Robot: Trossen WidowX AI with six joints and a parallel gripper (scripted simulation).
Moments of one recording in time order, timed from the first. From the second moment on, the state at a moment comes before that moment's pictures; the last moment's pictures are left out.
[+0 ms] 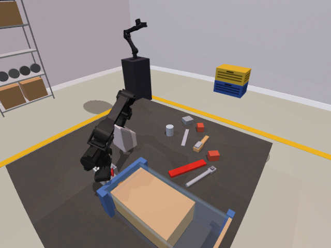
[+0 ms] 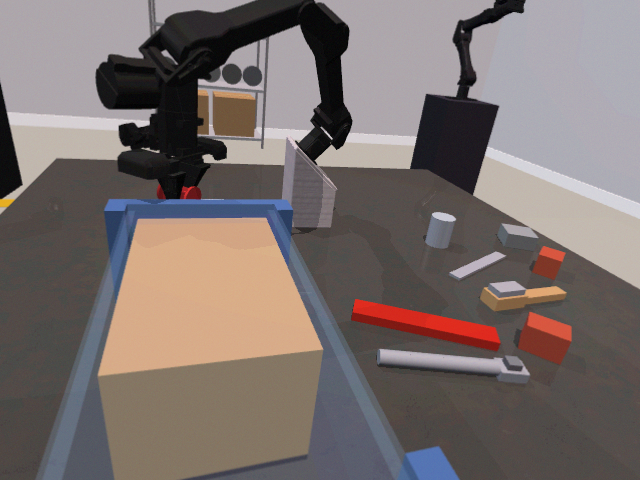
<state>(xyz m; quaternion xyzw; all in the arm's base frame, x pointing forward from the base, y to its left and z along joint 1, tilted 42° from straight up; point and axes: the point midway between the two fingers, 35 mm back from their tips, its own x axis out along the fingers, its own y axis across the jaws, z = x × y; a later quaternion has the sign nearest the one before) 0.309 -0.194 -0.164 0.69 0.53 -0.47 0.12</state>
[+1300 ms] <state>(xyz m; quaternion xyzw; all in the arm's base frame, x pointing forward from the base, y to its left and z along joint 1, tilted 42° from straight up) 0.306 -0.148 -0.127 0.70 0.53 -0.46 0.12</state>
